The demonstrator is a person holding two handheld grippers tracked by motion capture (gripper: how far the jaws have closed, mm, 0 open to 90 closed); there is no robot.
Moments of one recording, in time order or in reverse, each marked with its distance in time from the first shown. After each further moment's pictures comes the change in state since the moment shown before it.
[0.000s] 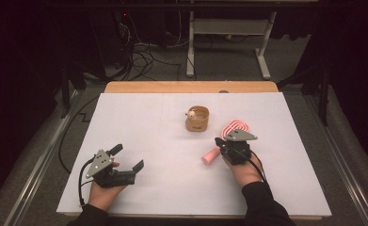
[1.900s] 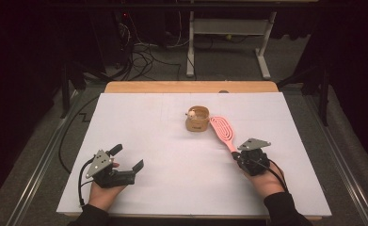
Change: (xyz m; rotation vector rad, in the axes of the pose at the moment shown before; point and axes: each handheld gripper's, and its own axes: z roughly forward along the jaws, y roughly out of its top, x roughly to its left) left arm -0.001 0.000 0.000 -0.001 0.005 -0.005; right arm -0.024 -0.032 -0.042 0.200 -0.005 -0.064
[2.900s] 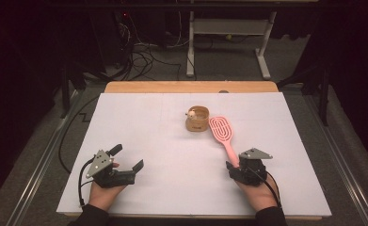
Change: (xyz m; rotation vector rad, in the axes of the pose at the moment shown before) left arm 0.001 -0.001 0.001 0.004 0.006 -0.001; right arm 0.024 -0.023 0.004 -0.043 -0.078 0.218
